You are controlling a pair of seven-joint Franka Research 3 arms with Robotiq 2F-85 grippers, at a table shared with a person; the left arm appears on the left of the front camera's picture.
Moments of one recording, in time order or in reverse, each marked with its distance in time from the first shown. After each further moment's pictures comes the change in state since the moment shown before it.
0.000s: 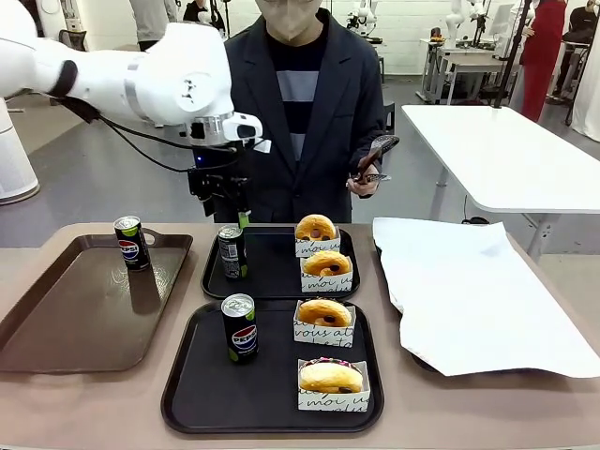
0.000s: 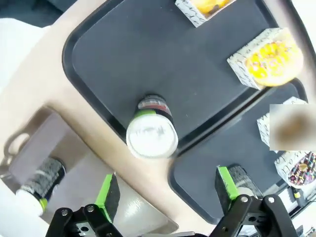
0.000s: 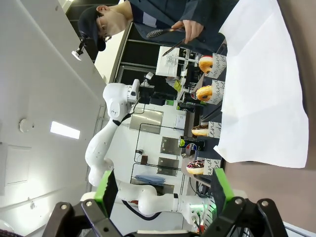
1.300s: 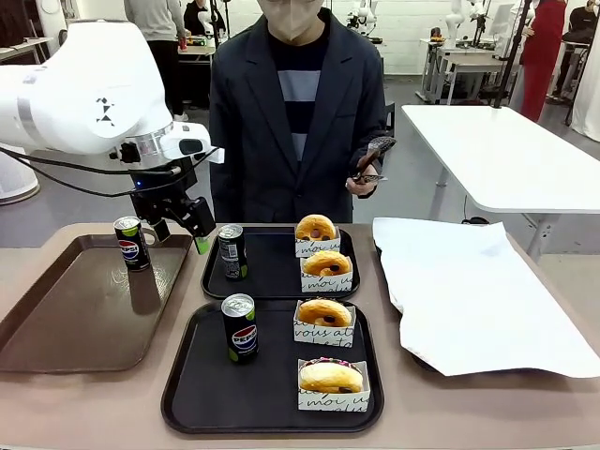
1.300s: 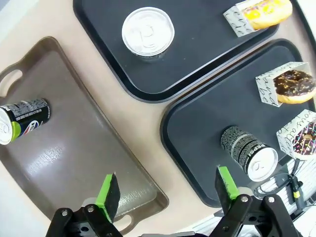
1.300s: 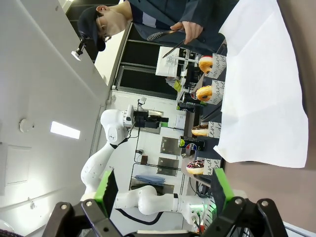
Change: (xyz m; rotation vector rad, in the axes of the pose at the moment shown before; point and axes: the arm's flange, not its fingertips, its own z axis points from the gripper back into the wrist) left arm -0.122 -0.003 0.008 -0.007 -0.094 0.088; right arm 0.000 0.000 0.000 0.000 0.000 0.000
